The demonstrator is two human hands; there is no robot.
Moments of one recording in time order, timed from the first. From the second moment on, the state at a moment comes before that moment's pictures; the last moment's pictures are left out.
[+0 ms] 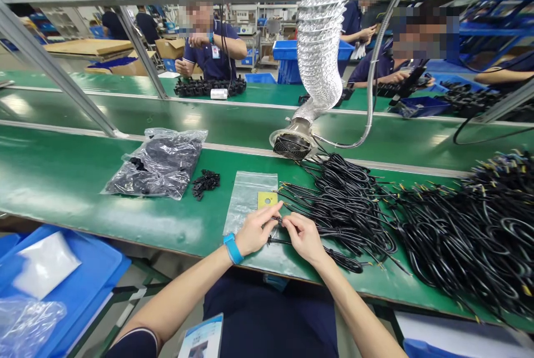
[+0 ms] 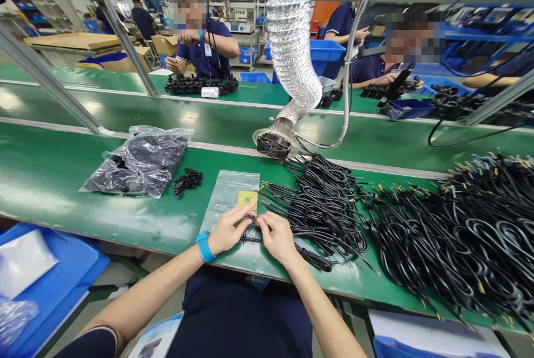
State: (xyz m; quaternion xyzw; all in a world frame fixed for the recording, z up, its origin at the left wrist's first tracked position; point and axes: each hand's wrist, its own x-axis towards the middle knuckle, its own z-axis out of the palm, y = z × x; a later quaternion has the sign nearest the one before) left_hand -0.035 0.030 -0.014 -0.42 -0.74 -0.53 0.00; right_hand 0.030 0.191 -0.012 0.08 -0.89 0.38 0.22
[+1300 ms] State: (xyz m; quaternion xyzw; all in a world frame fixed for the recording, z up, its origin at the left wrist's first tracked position) left_hand -0.007 0.010 -0.008 -0.47 -0.78 -0.40 0.09; right_hand 0.034 0.214 0.022 0.05 -0.97 0.17 0.14
